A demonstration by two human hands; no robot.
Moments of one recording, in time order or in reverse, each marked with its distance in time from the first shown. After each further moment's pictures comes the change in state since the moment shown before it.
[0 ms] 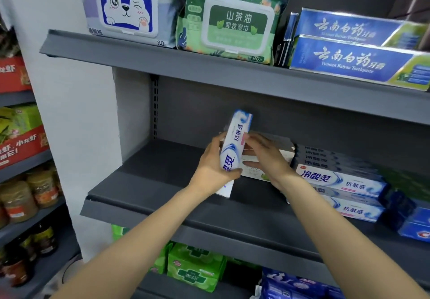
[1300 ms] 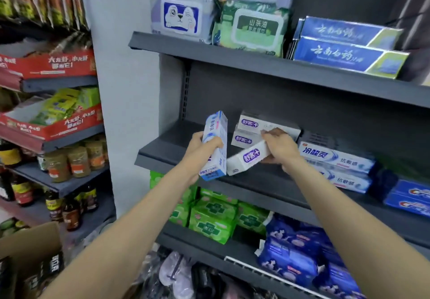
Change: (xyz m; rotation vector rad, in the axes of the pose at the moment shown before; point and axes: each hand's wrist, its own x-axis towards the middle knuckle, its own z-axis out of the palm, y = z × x) left_hand -0.111 0.060 -0.062 -0.405 0.164 -0.407; right_hand -0.085 -0.019 0.013 -0.161 0.175 0.101
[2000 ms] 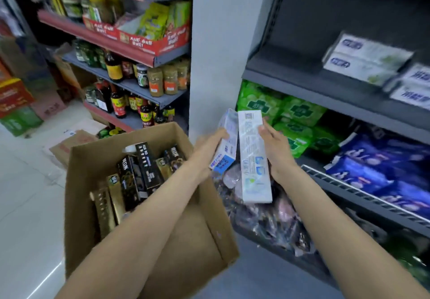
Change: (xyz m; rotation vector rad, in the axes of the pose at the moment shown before) left_hand -0.199 -0.075 -0.228 -0.138 0.186 -0.402; right_hand -0.263 0.044 0.225 0.306 -0.217 0.173
